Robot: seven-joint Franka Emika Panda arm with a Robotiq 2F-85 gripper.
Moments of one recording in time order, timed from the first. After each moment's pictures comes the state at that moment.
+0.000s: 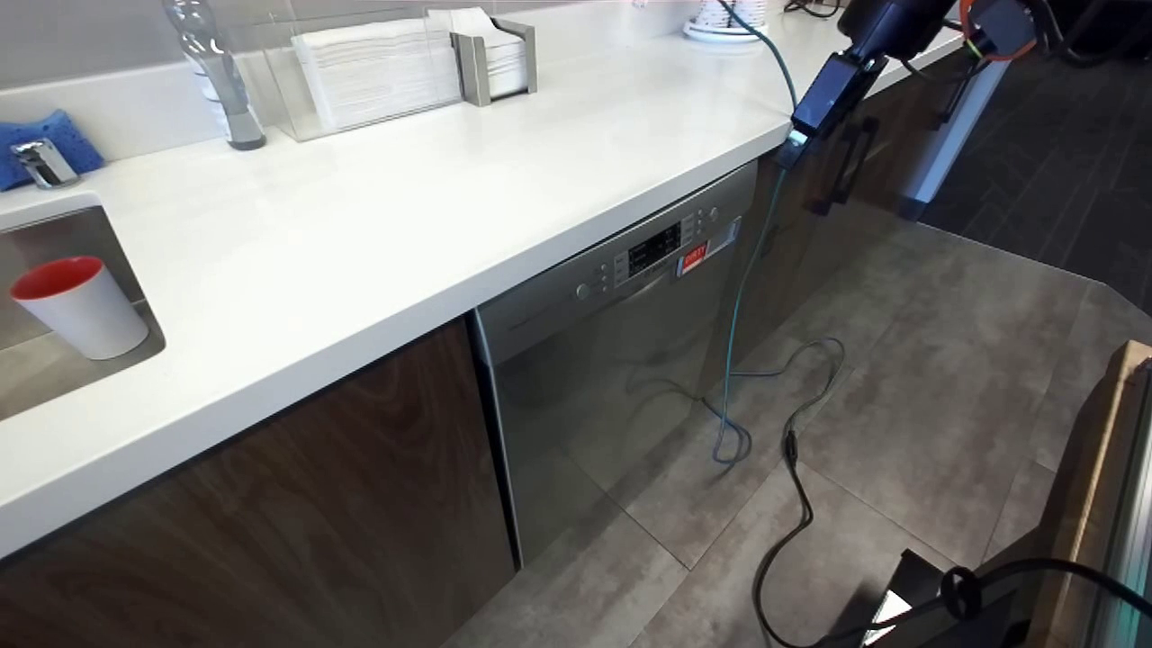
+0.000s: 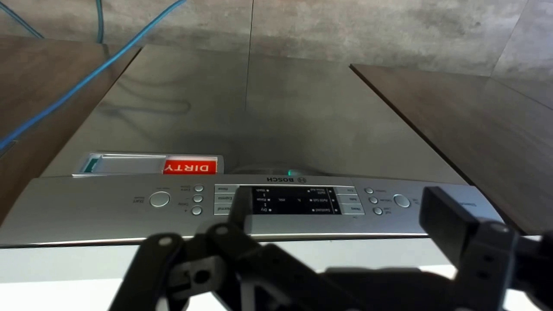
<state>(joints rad) 0.09 -0.21 -0.18 -2.69 0.32 2.71 -0.49</state>
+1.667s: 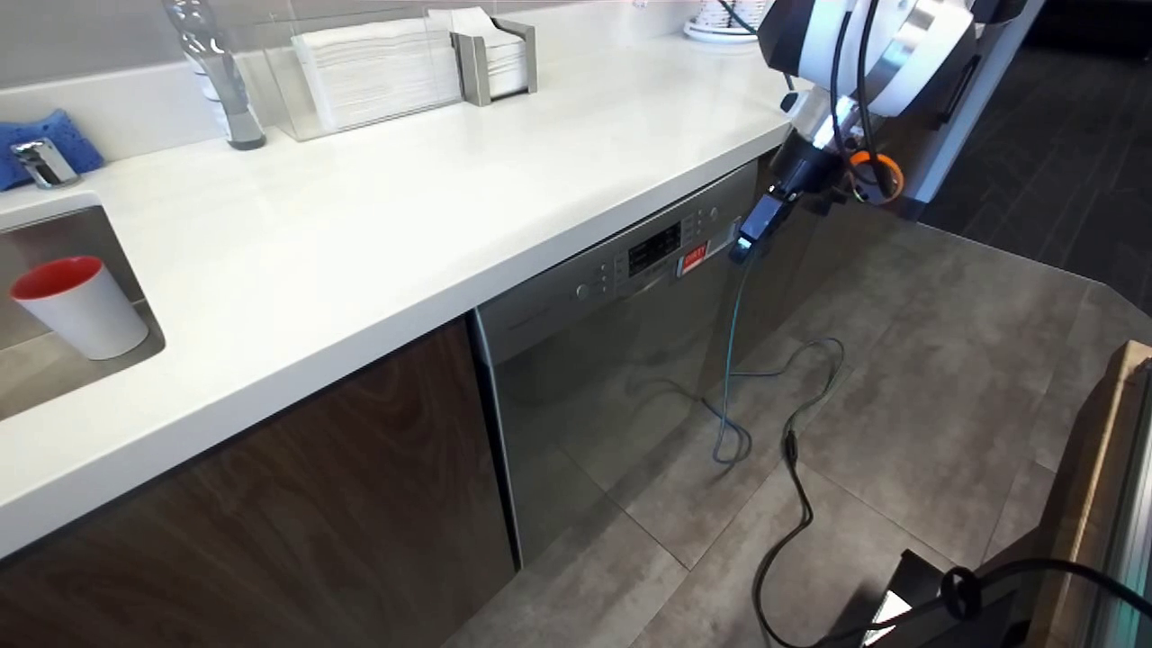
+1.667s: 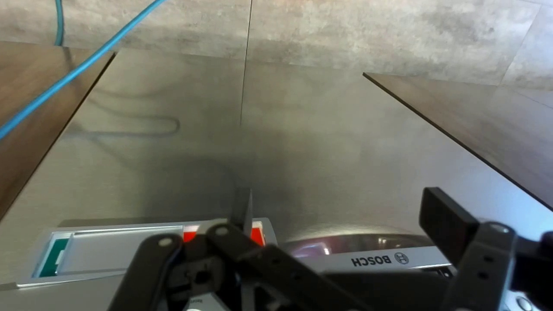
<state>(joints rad) 0.06 0.42 -0.21 -2.35 1.11 2.74 -1.32</state>
